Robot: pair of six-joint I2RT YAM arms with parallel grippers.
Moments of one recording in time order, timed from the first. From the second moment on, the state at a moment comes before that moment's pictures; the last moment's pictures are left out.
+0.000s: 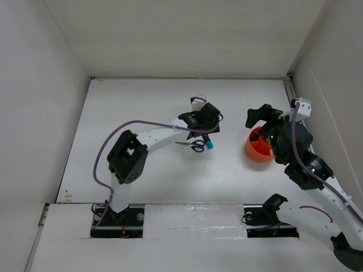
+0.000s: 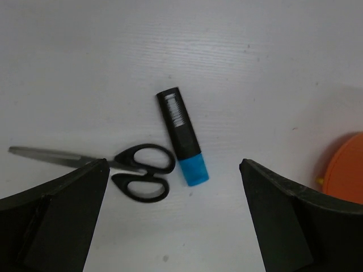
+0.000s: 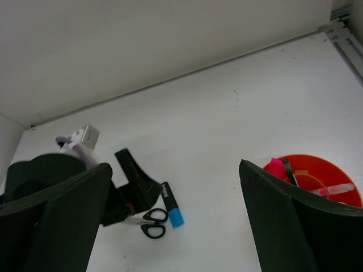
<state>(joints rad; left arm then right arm) -0.89 1.86 1.47 -0.49 -0.43 -0.85 0.65 0.75 1.03 -0.38 0.66 0.45</state>
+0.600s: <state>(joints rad) -0.86 2.23 1.84 -0.72 -0.39 -0.97 0.67 0.56 0.97 -0.44 0.55 0.47</state>
